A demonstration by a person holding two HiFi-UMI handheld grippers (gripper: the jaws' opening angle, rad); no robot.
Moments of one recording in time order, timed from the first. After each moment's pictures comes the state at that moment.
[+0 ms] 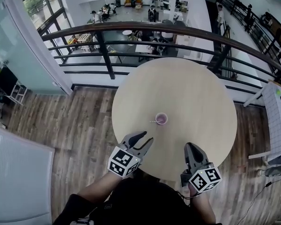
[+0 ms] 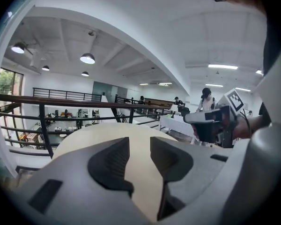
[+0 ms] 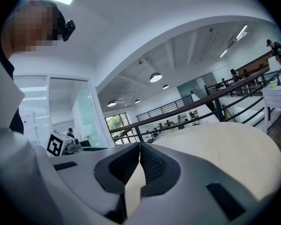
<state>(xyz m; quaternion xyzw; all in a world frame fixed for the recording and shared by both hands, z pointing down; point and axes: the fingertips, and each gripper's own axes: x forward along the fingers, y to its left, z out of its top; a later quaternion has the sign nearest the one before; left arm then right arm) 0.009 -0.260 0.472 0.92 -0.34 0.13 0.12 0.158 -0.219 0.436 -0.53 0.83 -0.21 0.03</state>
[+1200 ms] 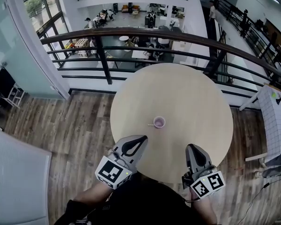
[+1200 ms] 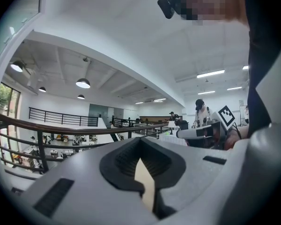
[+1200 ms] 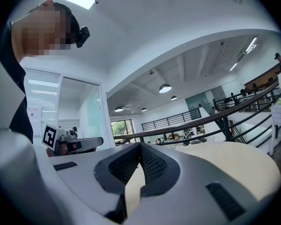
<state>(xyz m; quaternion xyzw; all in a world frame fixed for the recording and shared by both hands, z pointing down) -0.006 -0.229 0.364 0.94 -0.34 0.03 0.03 0.145 -0.200 0.369 -0.51 0.85 -0.12 0.05</state>
